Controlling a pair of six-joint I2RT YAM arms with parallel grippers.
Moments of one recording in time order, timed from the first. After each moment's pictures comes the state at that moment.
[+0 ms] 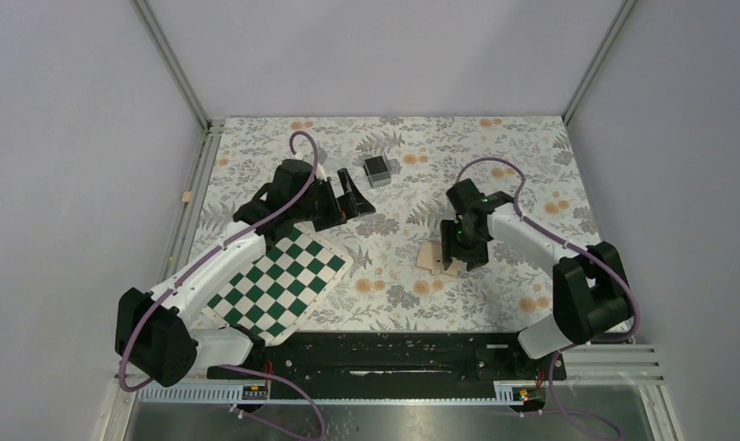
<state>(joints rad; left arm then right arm) -0.52 1.24 1.02 -0.35 0.29 -0.79 0.50 1.52 1.01 -0.88 -0.01 0.43</state>
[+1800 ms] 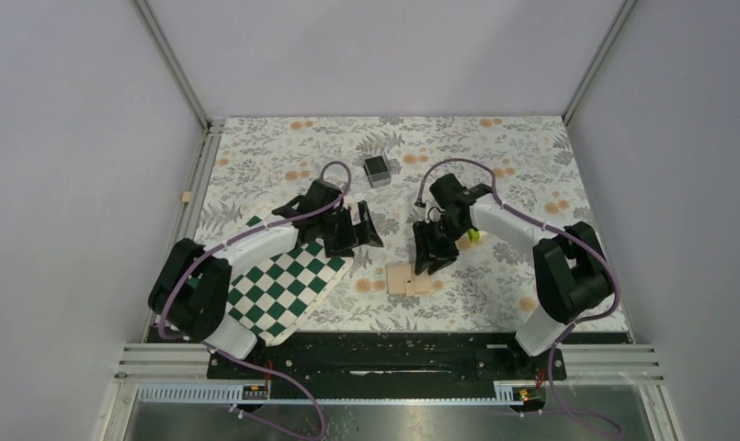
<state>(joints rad) -0.54 1.50 0.91 -0.31 0.37 -0.77 0.50 1.67 1.11 -0.85 -0.48 0.27</state>
